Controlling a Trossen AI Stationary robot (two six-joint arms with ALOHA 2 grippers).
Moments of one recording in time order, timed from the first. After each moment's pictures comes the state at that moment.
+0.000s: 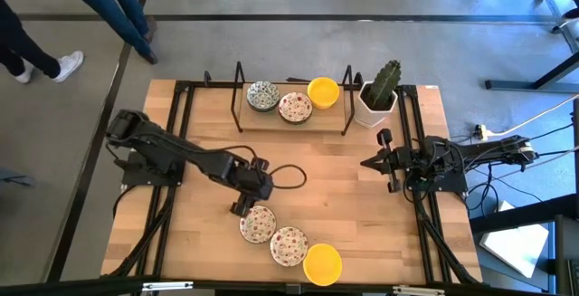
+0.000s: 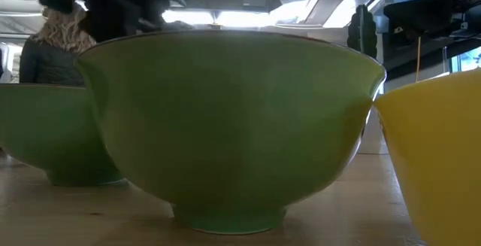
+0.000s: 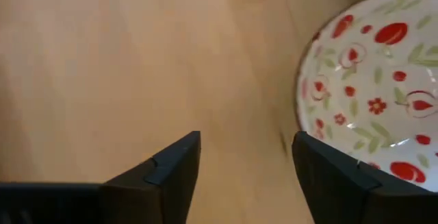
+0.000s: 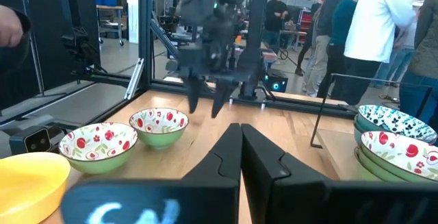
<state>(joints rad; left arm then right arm) -0.28 1.60 1.12 -0.71 -0.09 0.07 0.12 0.28 0.11 0.21 0.01 -0.11</state>
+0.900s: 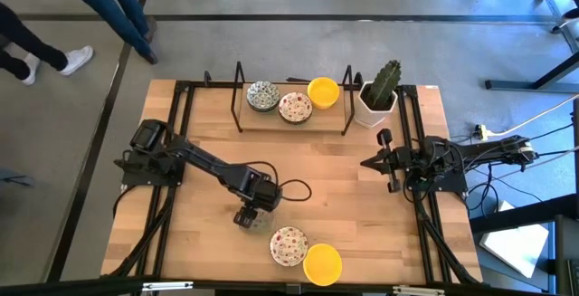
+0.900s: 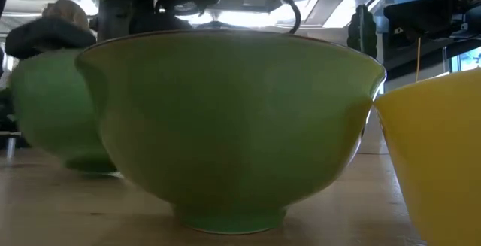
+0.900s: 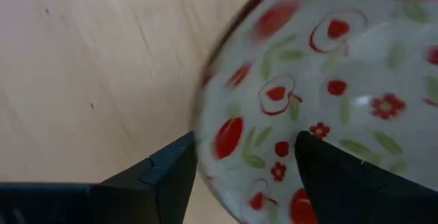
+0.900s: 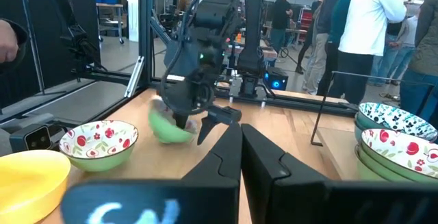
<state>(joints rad) -0.29 1.83 1.12 -0.65 0.08 0.03 0.12 0.28 0.11 0.20 0.01 -0.11</state>
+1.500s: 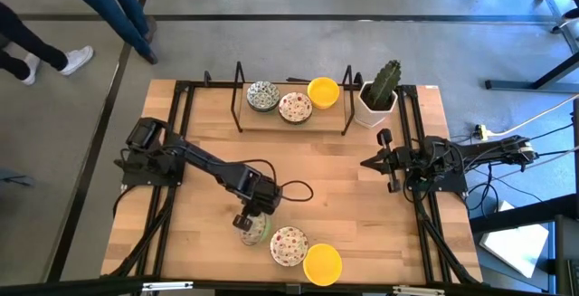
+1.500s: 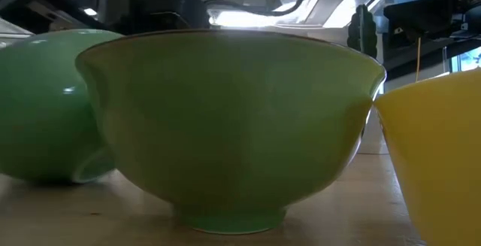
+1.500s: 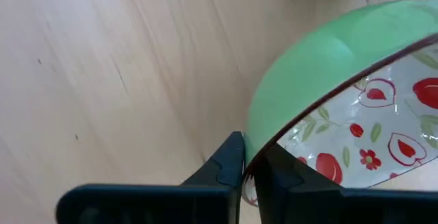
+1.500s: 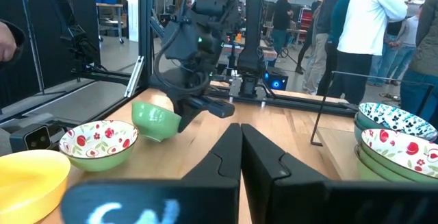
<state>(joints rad) -0.29 1.82 1.14 -0.65 0.13 0.05 0.12 0.28 0.11 0.20 0.01 -0.11</state>
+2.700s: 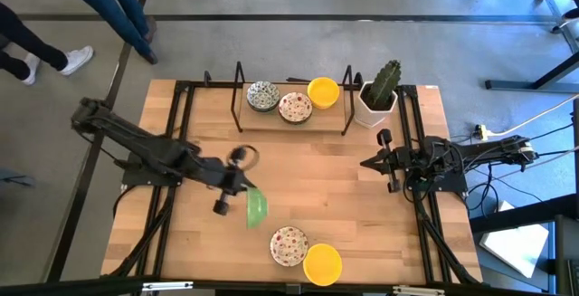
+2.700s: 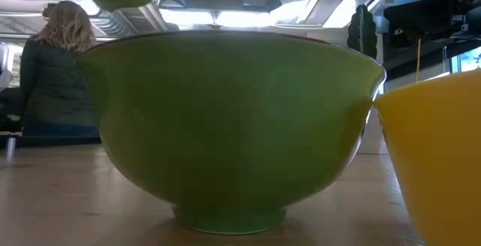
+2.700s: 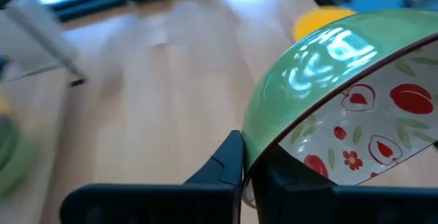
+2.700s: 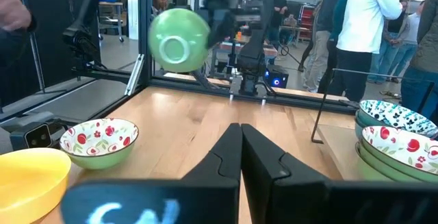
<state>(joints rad) -0.38 1.11 0.87 -0.37 -0.22 0.00 0.12 0.28 0.11 0.20 0.01 -0.11</state>
